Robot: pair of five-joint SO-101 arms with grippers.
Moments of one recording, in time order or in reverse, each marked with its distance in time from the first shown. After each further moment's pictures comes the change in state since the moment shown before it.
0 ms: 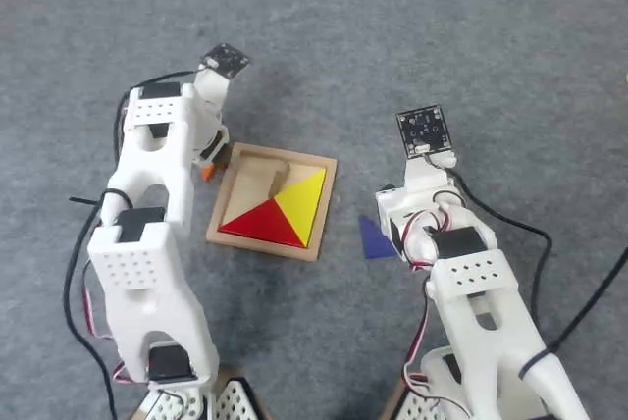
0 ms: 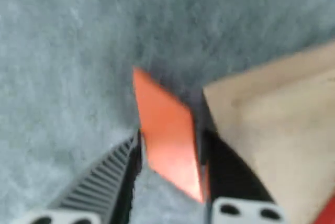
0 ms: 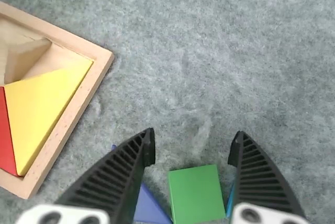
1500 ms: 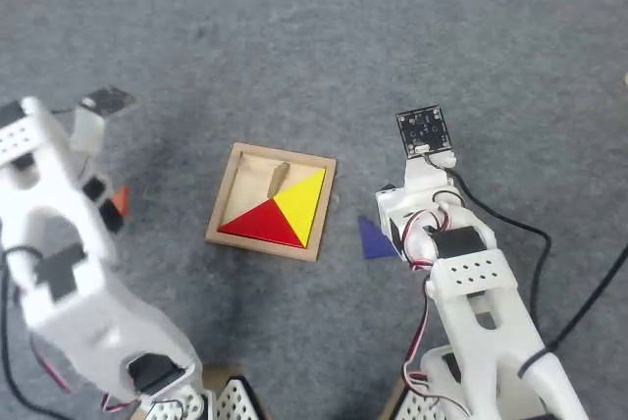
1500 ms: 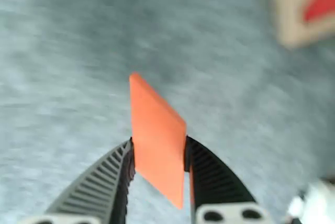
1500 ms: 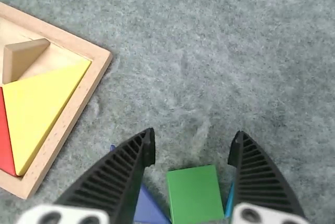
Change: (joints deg) left arm -27.5 -18.4 7.5 31.5 -29.0; right arm 0.0 0.0 0.0 0.0 0.0
